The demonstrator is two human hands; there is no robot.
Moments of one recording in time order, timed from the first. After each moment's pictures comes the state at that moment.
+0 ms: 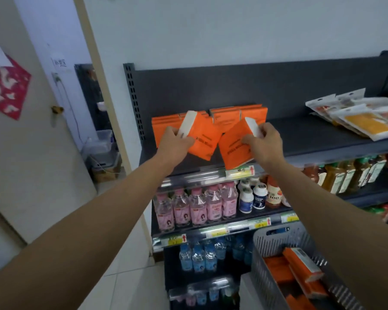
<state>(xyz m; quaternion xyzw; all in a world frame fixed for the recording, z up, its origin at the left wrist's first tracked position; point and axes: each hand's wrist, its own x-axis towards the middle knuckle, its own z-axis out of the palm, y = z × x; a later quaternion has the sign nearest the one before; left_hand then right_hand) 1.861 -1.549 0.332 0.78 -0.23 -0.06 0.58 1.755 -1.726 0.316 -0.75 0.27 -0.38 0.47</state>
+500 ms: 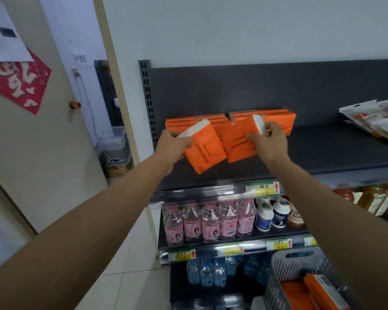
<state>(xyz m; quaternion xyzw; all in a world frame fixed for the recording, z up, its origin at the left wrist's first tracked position) 1.933 -1.554 0.327 0.74 -0.14 -0.09 0.66 1.839 -1.748 0.315 -0.74 0.25 -0.37 0.51</state>
